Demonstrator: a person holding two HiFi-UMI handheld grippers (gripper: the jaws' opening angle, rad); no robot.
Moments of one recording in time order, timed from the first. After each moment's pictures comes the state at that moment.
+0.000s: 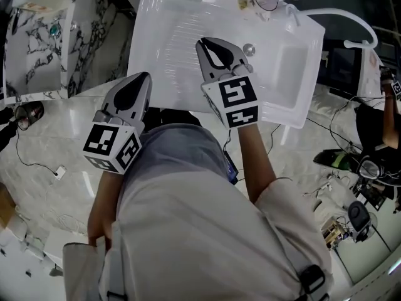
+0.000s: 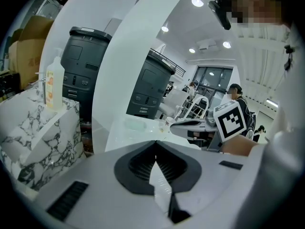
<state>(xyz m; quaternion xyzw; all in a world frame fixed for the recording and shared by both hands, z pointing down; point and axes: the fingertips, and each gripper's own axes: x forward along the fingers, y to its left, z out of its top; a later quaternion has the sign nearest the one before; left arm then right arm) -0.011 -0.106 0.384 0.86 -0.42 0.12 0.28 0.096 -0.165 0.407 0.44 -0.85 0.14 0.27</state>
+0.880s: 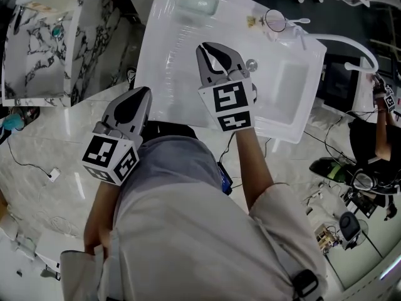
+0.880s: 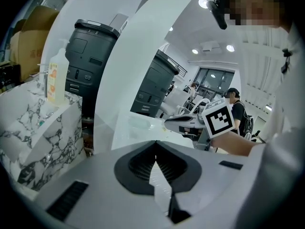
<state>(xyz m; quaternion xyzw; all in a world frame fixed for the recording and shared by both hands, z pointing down) -0.039 -0.119 0.394 0.85 -0.41 0.12 0.30 0.069 -0.205 0.420 0.43 -0.84 0.10 0.32</state>
